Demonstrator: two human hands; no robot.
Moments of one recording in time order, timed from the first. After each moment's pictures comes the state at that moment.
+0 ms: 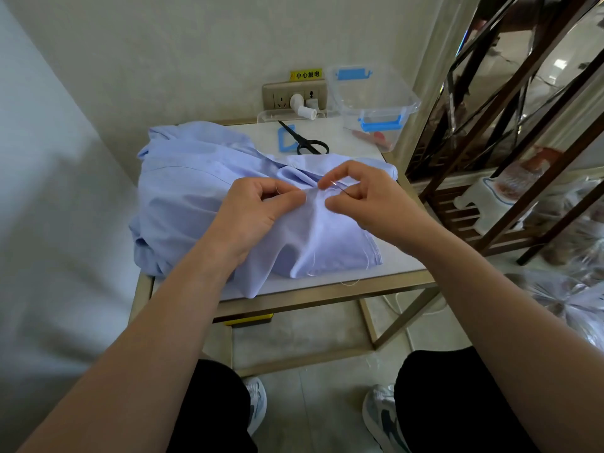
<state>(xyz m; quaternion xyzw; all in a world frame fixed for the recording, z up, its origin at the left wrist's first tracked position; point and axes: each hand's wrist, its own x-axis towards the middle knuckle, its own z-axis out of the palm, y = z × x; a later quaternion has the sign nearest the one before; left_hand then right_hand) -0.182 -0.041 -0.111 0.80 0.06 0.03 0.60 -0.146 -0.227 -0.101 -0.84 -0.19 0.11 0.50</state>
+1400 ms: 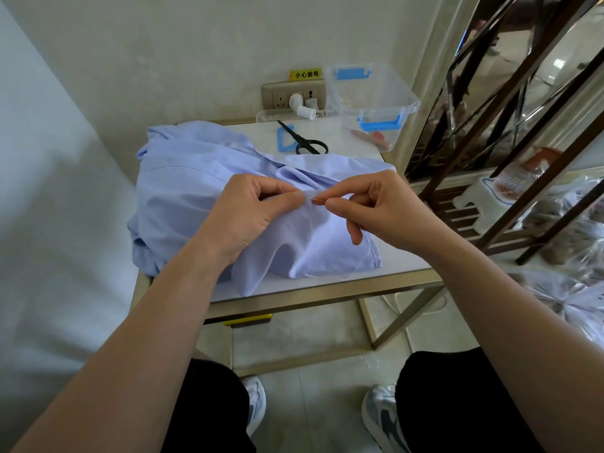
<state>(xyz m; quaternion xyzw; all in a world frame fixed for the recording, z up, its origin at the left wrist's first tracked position) -0.188 -0.037 -0.106 0.81 0.04 0.01 0.59 -0.150 -0.241 -0.105 -0.82 -0.27 0.10 0.50</state>
